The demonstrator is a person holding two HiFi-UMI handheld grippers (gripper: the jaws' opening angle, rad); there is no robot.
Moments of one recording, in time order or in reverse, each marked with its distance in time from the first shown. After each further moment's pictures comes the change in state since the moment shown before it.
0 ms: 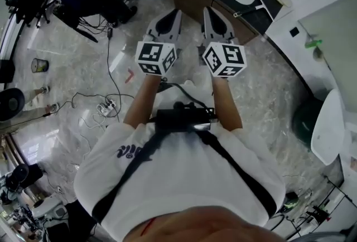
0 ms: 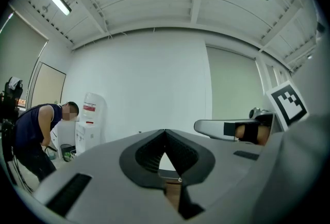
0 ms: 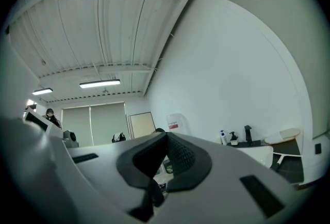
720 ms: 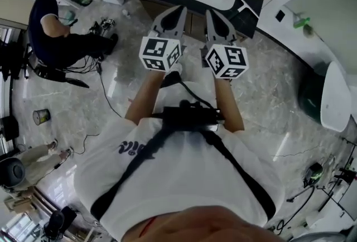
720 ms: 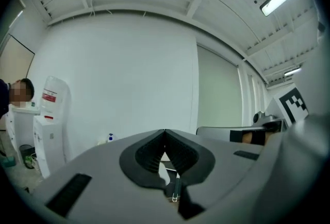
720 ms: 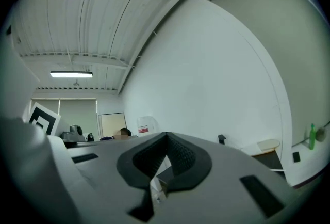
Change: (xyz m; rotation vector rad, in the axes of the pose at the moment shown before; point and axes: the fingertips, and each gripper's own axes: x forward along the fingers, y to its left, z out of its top) left arm 0.199 0.001 -0.010 -0.017 0.043 -0.319; right arm 0.079 -0.141 0.009 -0.021 -0.027 -0.294
